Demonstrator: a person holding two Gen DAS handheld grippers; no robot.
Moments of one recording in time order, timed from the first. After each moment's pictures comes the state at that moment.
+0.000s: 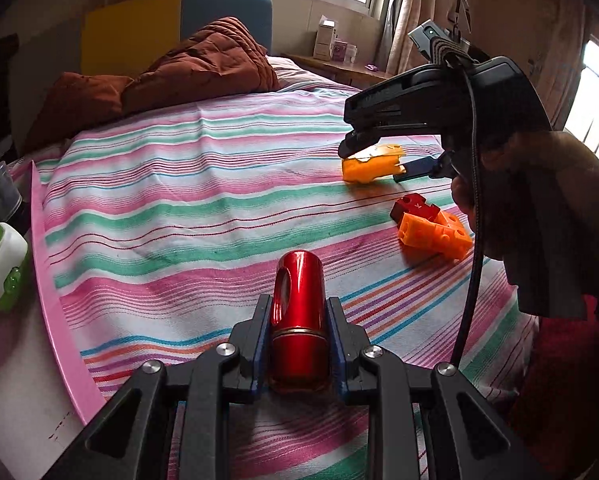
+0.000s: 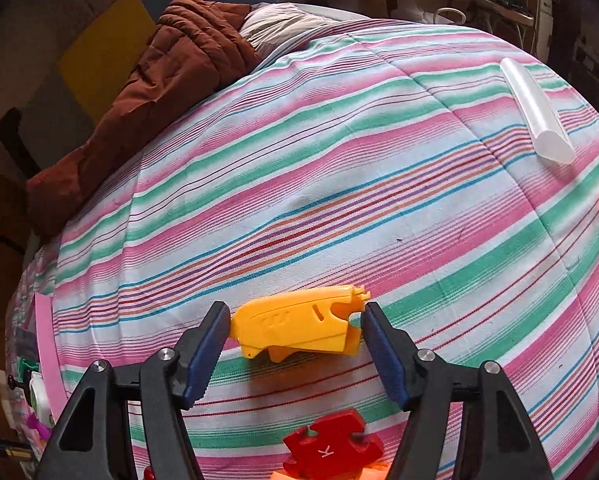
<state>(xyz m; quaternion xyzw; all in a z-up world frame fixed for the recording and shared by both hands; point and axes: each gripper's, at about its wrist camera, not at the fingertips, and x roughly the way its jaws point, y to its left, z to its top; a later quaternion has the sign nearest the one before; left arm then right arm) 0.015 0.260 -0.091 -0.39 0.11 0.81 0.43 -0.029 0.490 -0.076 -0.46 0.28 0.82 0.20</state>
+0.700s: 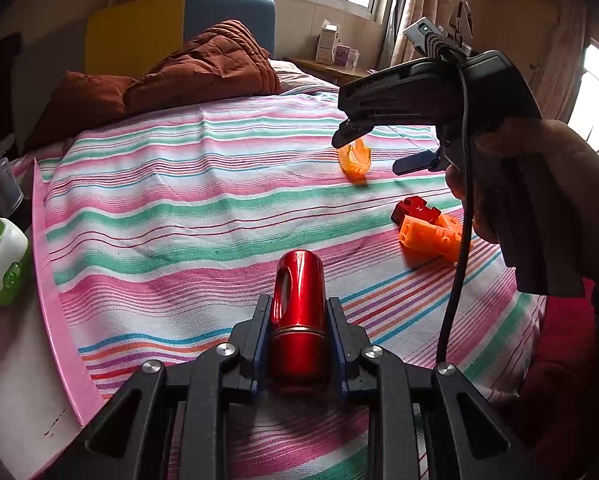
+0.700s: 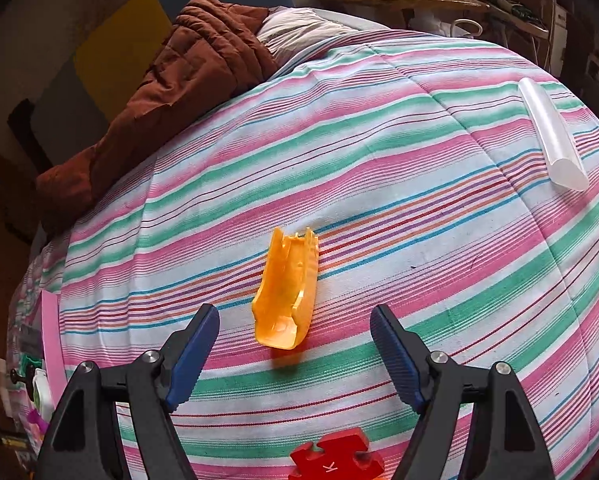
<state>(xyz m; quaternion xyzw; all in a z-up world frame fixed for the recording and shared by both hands) 0.017 0.258 -0.092 -0.38 0.11 0.81 0.43 -0.038 0.506 -0.064 -0.46 0.27 0.82 0.18</state>
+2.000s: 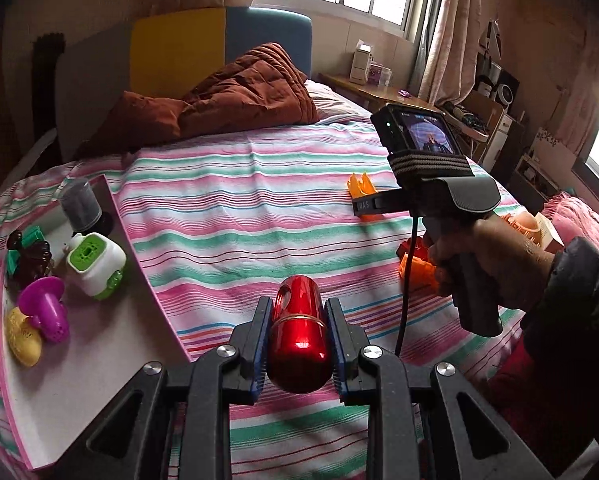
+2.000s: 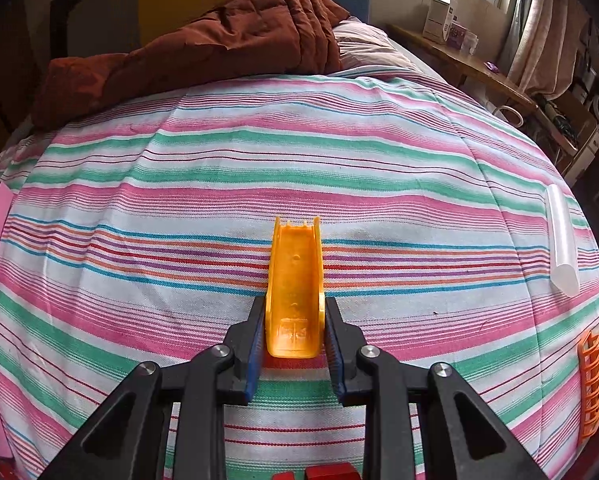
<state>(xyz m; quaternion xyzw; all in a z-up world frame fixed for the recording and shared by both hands) 0.028 0.216 -0.021 -0.38 0.09 0.84 0.37 -0.064 0.460 -0.079 -0.50 0.06 0.85 0.17</state>
